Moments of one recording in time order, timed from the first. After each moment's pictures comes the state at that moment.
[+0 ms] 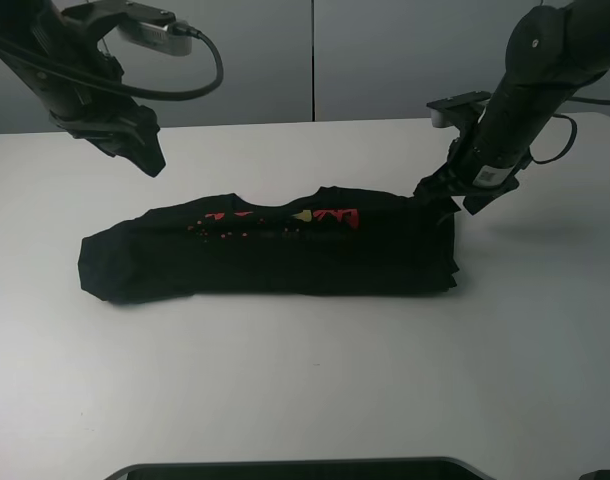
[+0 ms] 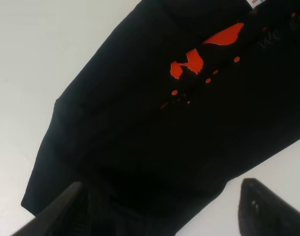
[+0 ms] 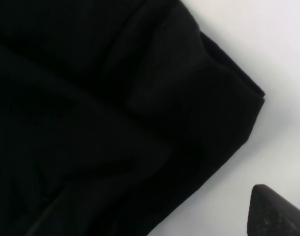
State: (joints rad) left arm -0.37 1.68 -1.26 -0.08 0.94 0.26; right arm 0.23 1.93 -1.11 0.12 0.74 -0.28
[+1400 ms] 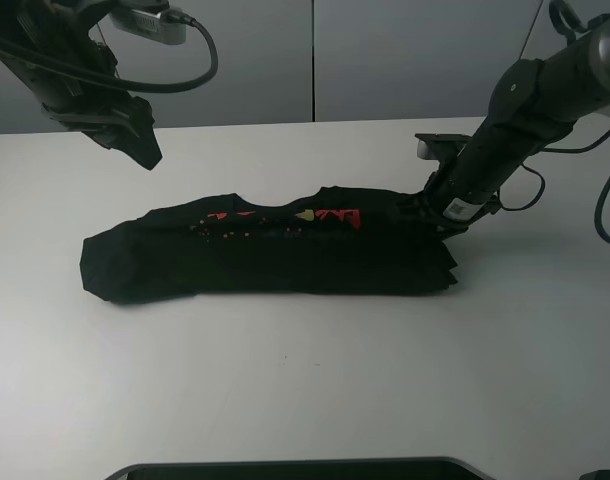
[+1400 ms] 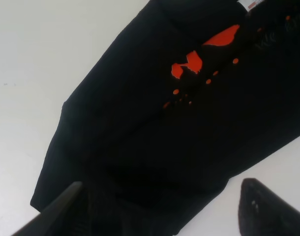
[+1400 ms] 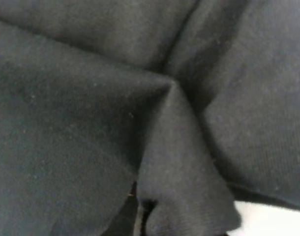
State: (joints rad) left arm -0.37 1.65 -1.26 -0.08 0.95 0.27; right arm 0.23 2.05 -1.04 0.37 0.64 -0.34
